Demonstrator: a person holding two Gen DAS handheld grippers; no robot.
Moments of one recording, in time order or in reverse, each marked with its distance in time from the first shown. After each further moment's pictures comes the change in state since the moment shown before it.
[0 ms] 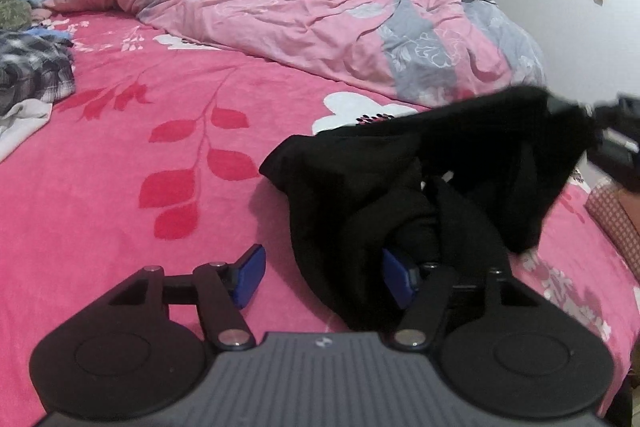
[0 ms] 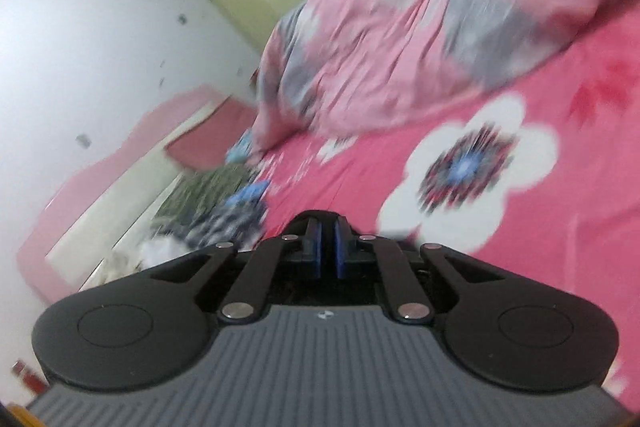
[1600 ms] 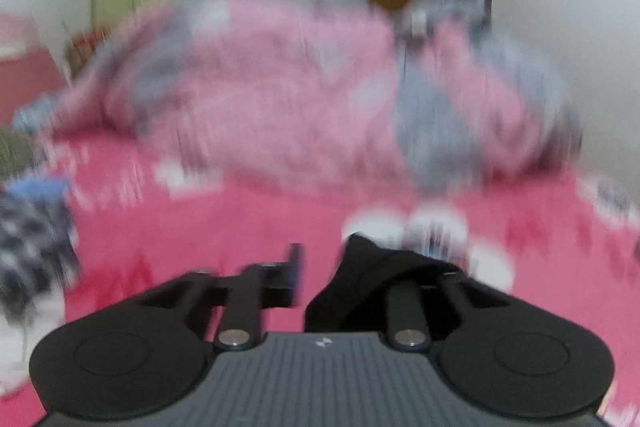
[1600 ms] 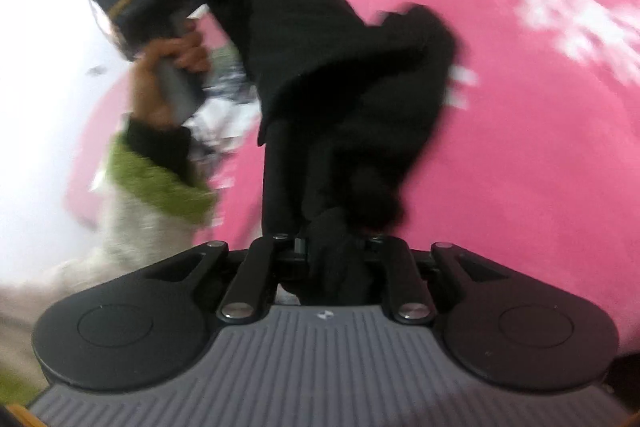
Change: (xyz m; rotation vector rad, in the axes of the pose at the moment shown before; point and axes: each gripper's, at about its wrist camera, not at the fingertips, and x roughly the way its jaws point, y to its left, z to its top) left arm 0.044 -0.041 0.125 0.173 -0.080 0.166; right arm -0.077 0.011 -0.160 0.260 0.436 0.047
